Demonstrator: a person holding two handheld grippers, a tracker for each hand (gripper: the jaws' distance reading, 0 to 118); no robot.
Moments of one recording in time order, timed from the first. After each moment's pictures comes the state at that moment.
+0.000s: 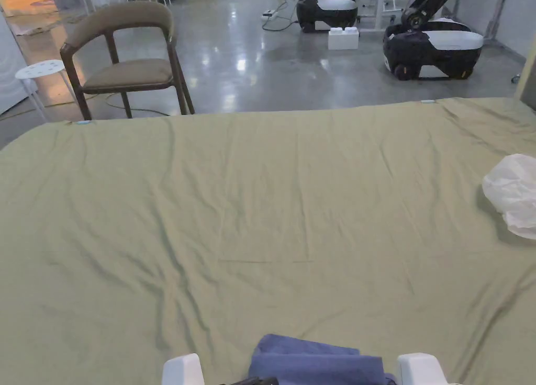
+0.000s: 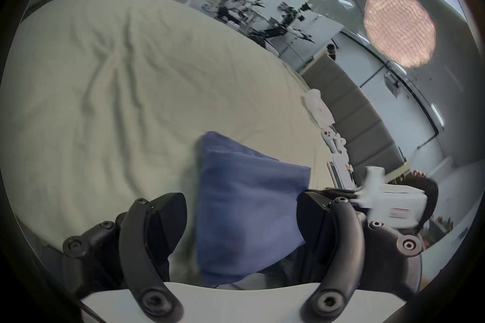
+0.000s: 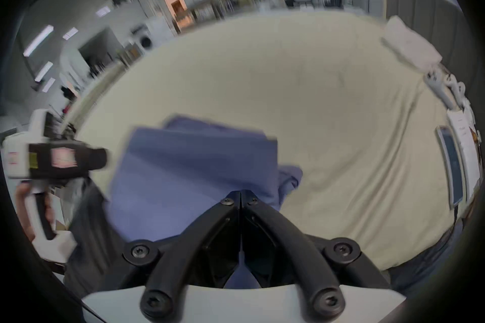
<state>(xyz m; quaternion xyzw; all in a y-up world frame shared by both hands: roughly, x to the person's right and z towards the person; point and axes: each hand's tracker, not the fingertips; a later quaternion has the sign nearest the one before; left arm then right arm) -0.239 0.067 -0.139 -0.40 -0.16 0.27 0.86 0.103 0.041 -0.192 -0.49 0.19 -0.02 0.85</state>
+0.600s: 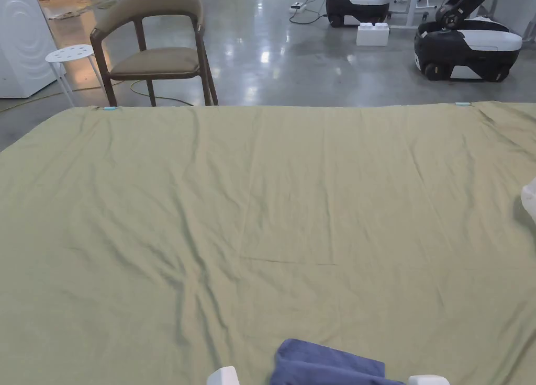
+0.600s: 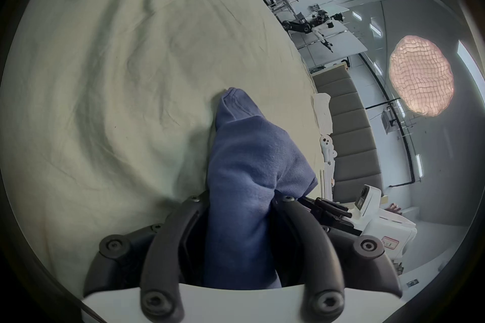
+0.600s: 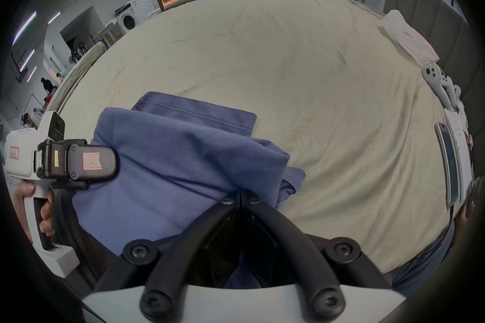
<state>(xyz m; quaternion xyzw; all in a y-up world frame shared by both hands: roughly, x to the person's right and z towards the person) -0.228 -0.008 -0.177 -0.46 -0.16 0.41 0.77 0.091 0.026 -0.192 -0.50 0.15 0.01 0.85</state>
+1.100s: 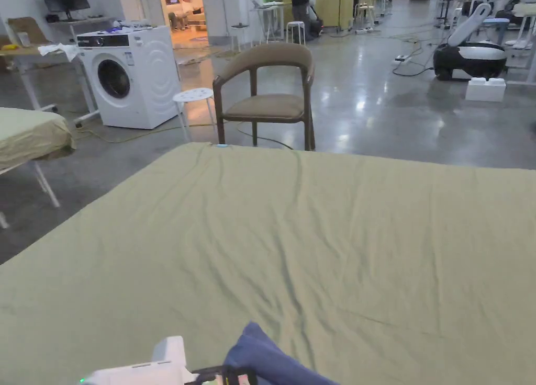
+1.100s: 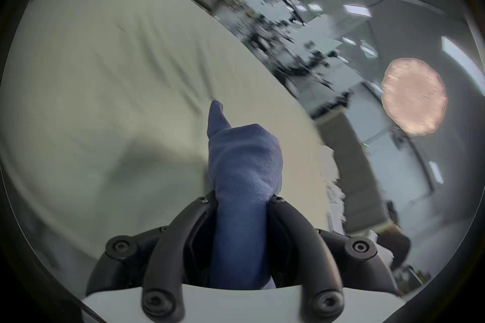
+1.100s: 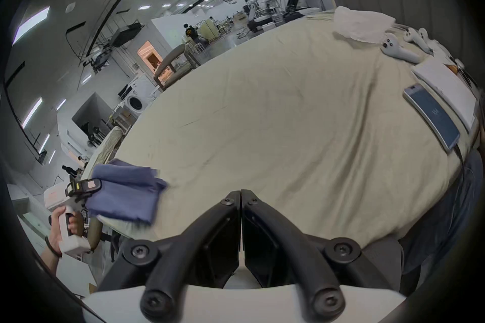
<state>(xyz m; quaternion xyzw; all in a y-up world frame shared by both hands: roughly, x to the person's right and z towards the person) -0.443 0.108 -0.135 -0.35 -0.06 0.37 0.86 0.154 0.082 -0.133 -0.38 0.13 -0.20 0.89</state>
